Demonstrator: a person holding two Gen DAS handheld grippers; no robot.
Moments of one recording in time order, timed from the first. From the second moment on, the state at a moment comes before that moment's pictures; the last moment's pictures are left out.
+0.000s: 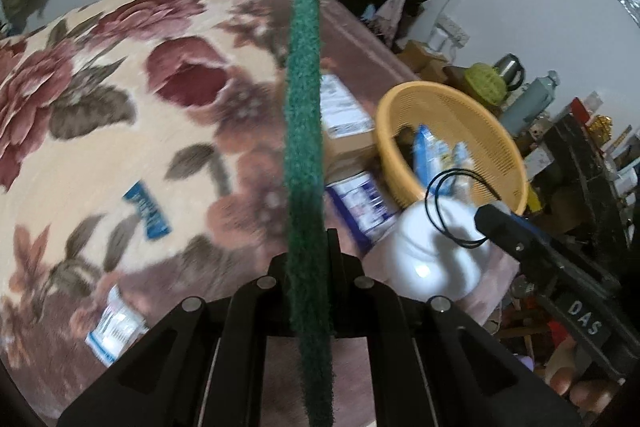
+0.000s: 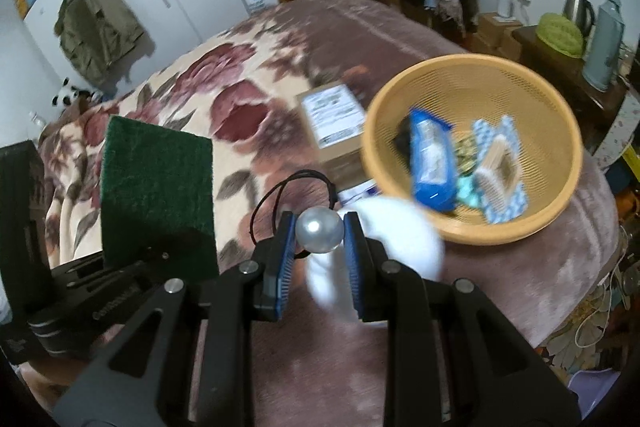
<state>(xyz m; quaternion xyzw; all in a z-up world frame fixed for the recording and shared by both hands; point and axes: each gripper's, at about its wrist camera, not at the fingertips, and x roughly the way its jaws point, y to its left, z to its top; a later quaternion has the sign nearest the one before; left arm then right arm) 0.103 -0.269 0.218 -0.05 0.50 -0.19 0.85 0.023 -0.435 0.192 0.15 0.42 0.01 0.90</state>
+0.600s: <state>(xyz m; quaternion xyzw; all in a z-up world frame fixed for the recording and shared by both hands) 0.165 -0.428 0.245 -0.05 0.48 -0.33 0.82 0.045 -0.560 0.212 0.19 0.38 -0.09 0.90</state>
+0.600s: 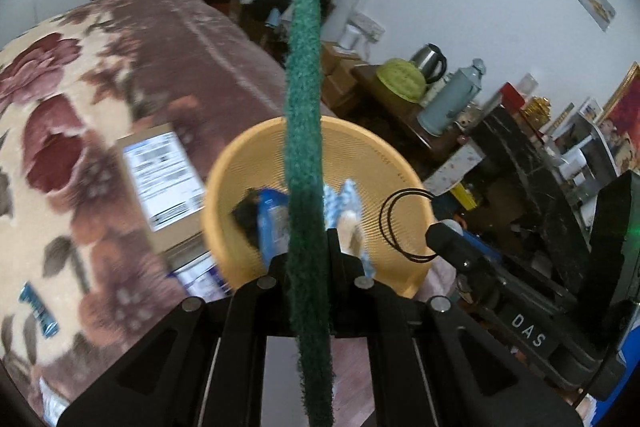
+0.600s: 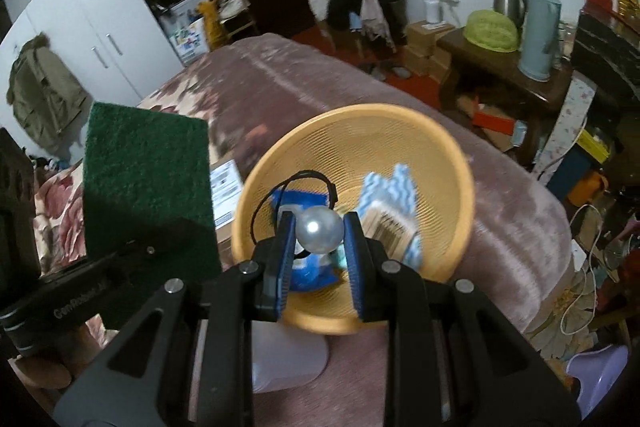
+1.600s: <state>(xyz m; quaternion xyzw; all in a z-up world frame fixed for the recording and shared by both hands) 0.170 -0.400 0.234 -0.01 0.46 -0.21 0.86 0.045 -0.580 0.185 0.21 0.42 -0.13 0.87</state>
